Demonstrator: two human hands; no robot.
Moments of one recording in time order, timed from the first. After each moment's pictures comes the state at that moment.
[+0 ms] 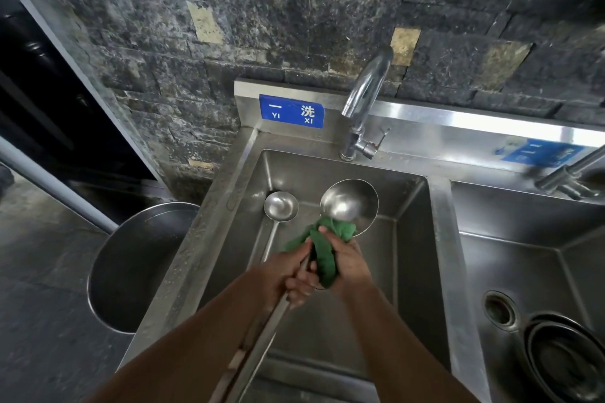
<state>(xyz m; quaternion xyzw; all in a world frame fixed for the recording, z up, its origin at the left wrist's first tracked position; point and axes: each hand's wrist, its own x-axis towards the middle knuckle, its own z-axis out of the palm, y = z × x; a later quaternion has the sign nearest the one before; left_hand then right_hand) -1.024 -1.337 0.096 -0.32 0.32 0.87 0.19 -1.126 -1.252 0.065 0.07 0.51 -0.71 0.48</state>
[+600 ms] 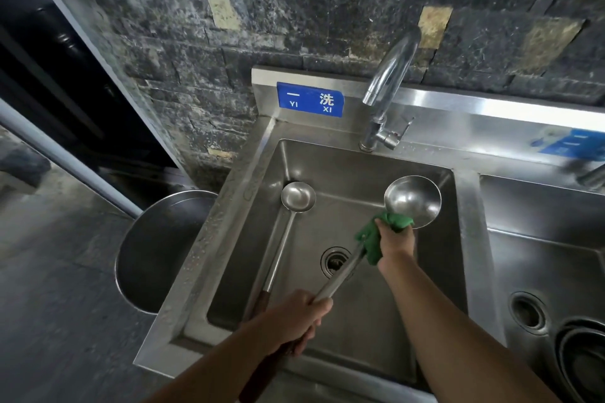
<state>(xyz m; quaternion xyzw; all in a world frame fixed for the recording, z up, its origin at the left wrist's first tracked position) -0.976 -1.291 0.062 -0.38 0.65 0.64 0.19 -1.197 -1.244 0.024 0.15 0.68 -0.67 0.25</state>
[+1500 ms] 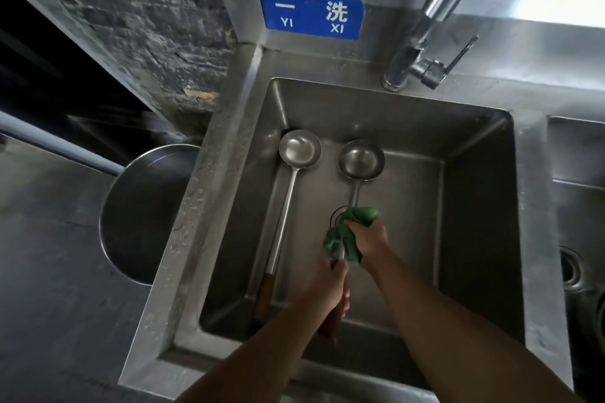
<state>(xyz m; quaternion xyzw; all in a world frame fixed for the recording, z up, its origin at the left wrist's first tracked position) -1.050 -1.314 -0.051 -0.57 0.45 0.67 0.17 -1.168 -1.292 -0.114 0.15 0.71 -0.54 0.43</state>
